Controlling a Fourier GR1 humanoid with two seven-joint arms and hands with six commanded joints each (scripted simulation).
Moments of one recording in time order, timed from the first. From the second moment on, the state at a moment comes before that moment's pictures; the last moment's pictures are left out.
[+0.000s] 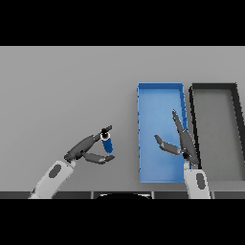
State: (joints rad) left arm -0.15 0.40 -0.56 -1.53 0.06 -0.17 -0.02; right arm 0.07 -0.14 0.10 -1.69 0.16 0.07 -0.06
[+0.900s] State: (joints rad) left arm -0.19 0.19 -0.55 -1.36 0.12 -0.18 -0.15; right arm 0.07 -0.15 0.11 -1.68 0.19 0.06 -0.05
